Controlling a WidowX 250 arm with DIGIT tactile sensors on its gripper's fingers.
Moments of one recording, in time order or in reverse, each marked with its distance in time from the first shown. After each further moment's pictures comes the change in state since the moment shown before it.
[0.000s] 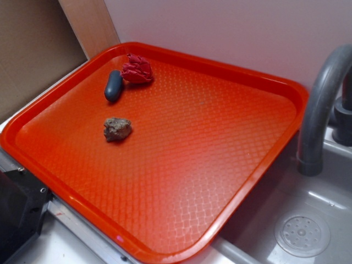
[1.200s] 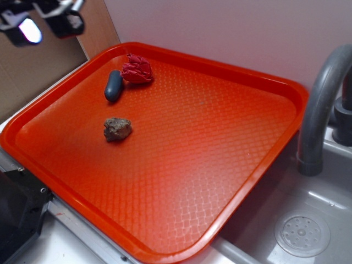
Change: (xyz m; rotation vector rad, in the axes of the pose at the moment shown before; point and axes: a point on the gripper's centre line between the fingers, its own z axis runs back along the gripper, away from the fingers) arm 0.081 0.063 -0.099 -0.066 0.013 0.497
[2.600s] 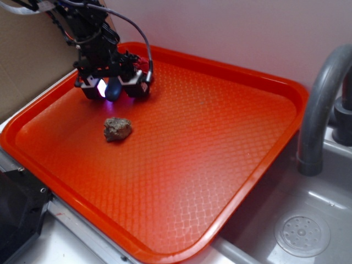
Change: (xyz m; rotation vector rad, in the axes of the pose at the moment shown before) arm 0.051 0.010 -0.133 0.059 -0.003 0.024
